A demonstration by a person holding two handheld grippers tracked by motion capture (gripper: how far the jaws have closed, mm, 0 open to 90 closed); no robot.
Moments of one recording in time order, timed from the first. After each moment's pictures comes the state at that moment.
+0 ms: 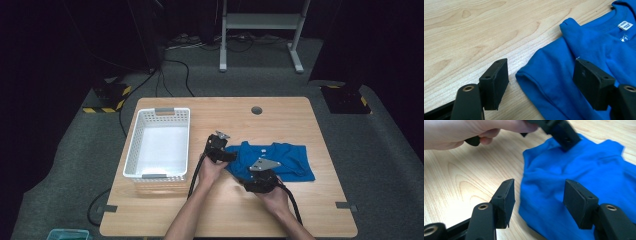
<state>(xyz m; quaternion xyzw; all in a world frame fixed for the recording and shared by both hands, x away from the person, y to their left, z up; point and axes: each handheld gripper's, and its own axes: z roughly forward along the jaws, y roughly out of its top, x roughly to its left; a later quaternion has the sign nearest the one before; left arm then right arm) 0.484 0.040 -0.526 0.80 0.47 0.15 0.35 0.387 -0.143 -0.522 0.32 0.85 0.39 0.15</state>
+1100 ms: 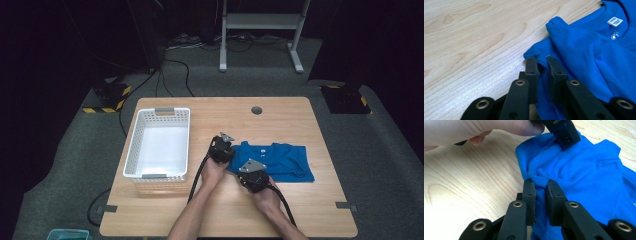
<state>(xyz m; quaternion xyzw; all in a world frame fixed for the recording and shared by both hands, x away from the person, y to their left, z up) 0.482 0.032 -0.531 0.81 0.44 0.14 0.37 0.388 -0.119 -0.532 0.32 0.86 0.34 0.21</state>
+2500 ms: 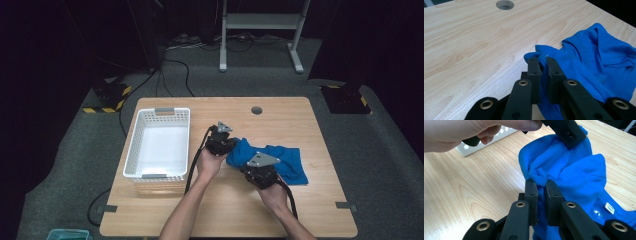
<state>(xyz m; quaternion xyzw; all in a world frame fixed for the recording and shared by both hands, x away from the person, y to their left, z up) 0.473 0.045 -0.465 0.81 0.39 0.13 0.42 0.378 -0.133 -0.475 0.31 0.84 0.40 0.19</state>
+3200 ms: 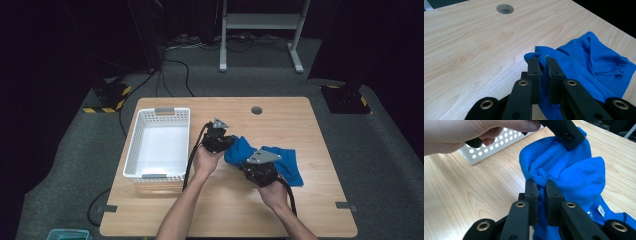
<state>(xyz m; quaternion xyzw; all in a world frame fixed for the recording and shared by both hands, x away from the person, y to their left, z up) 0.475 0.057 -0.451 0.80 0.40 0.11 0.43 0.378 -0.130 -0.458 0.31 0.84 0.41 0.19</state>
